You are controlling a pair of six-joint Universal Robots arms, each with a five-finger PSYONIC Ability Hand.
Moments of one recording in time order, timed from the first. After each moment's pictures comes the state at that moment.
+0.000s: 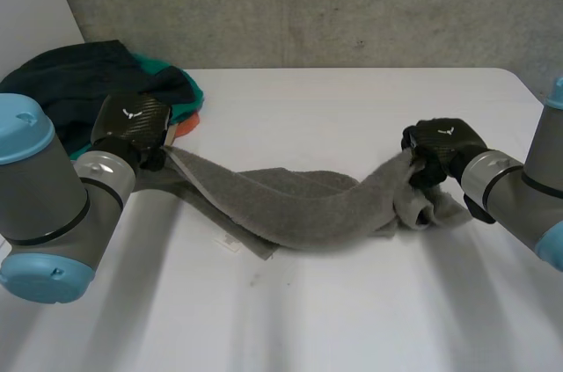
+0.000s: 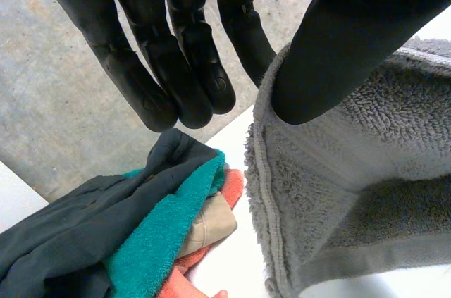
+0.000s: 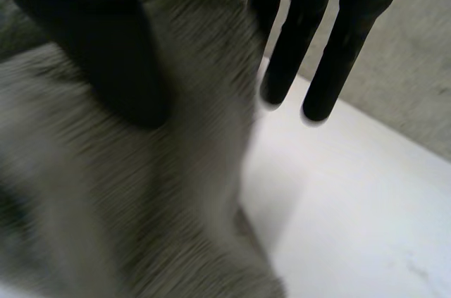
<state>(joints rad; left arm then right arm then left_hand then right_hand) 4.34 -1.87 -1.63 3.40 -1.63 3.51 1.81 -1.08 1.42 0.03 1.31 2.86 1.17 1.20 1.19 1.20 0.99 1.08 1.08 1.06 1.06 0.88</state>
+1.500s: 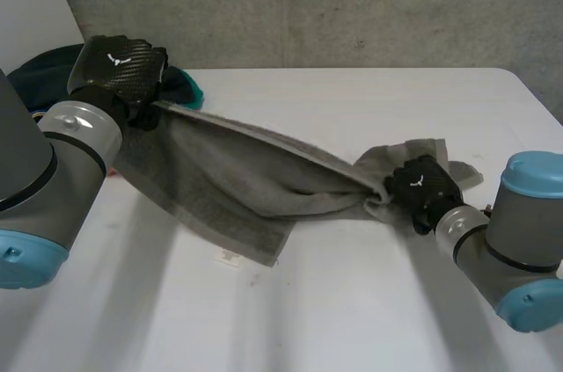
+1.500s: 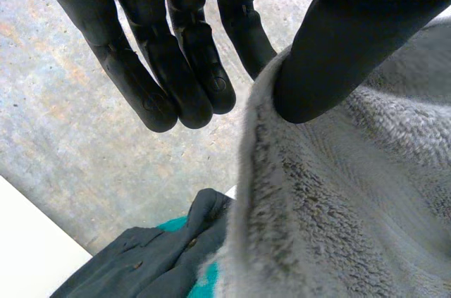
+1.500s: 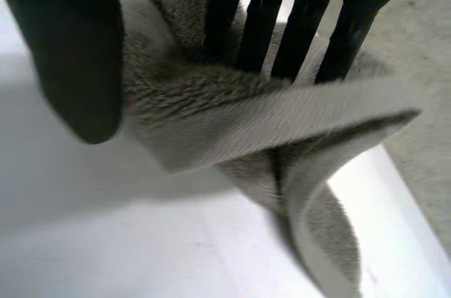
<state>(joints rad) 4.27 -1.74 -1.46 3.20 -1.69 3.54 1.86 -1.01 1.67 -0.32 1.36 2.36 1.17 1.20 1.19 1.20 0.99 0.62 0.63 0.62 0.62 0.45</state>
